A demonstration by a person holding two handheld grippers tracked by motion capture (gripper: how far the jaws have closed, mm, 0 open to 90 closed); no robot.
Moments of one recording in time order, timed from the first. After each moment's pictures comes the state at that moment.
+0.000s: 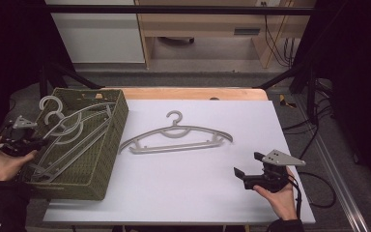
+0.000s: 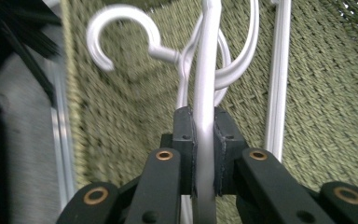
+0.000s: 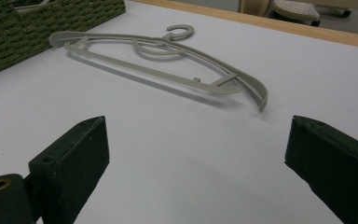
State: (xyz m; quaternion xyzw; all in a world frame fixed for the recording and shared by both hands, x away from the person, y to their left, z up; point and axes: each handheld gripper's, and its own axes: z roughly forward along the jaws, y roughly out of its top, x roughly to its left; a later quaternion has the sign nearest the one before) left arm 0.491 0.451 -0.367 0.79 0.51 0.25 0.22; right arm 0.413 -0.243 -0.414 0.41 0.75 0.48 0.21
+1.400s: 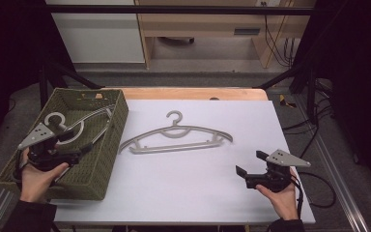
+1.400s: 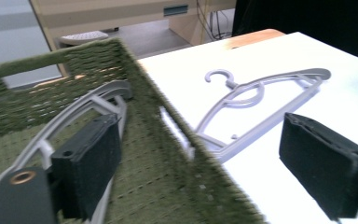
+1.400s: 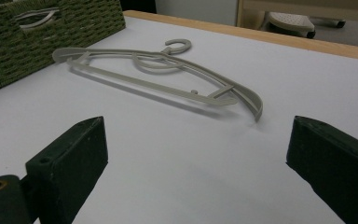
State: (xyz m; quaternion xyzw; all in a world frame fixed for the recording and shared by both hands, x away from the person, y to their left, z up) left arm 0.436 0.341 -0.350 0.74 0.40 0.25 0.49; right arm 0.411 -0.248 -0.411 0.41 0.73 0.50 0.22
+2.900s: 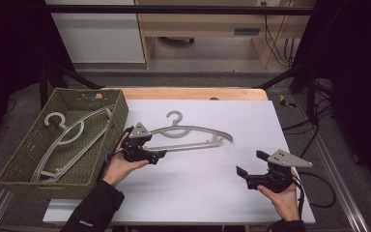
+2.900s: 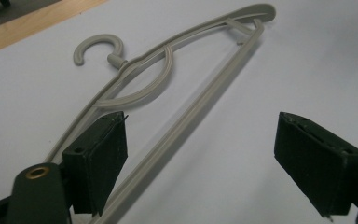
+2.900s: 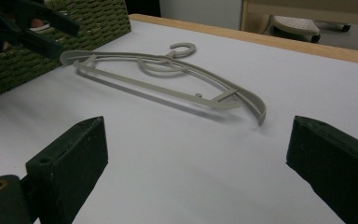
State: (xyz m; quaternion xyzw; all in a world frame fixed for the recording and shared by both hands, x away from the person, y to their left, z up) left arm 0.511 0.163 -0.412 0.84 0.32 0.15 0.40; right arm 0.409 -0.249 -0.408 0.40 0.73 0.51 0.21
